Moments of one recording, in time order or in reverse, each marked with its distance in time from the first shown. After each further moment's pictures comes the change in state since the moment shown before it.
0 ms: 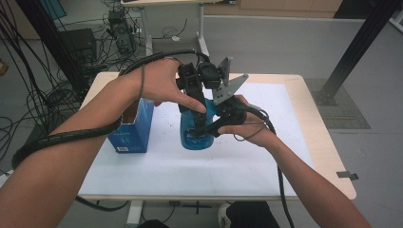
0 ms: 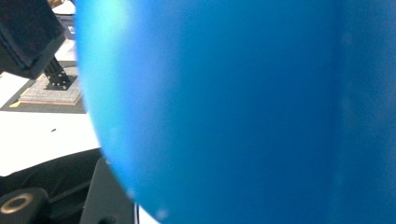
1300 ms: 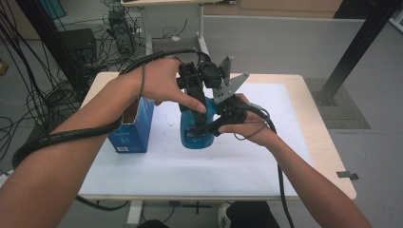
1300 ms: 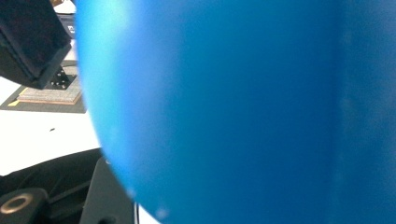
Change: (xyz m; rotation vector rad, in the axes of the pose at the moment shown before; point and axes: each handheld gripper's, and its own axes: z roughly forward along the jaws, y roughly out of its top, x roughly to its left) left arm -0.001 0.002 -0.002 -0.011 0.003 0.008; right arm 0.000 0.003 -0.002 -0.006 -0.003 -0.014
